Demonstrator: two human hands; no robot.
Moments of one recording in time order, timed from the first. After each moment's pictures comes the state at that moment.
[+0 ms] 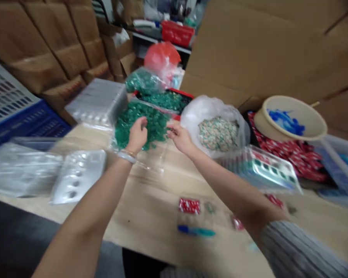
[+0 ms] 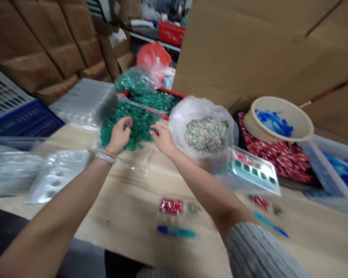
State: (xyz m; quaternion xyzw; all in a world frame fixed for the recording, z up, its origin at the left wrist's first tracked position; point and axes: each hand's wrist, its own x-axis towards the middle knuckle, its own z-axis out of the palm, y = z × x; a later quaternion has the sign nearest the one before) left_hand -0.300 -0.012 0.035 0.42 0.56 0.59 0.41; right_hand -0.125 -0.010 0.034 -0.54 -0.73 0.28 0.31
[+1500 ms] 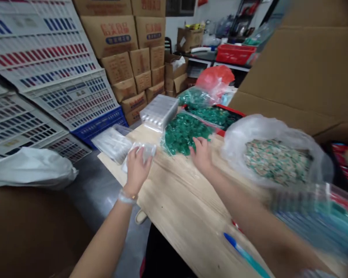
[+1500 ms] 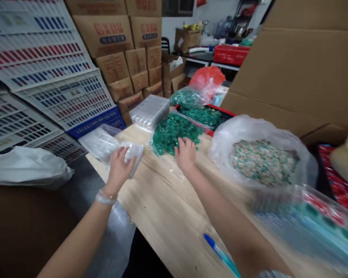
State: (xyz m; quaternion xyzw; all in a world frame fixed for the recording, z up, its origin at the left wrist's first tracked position) left_hand -0.368 -0.197 0.027 0.52 0.78 0.32 -0.11; right_hand -0.194 -0.066 0.022 -0.44 -0.83 0.11 0.33
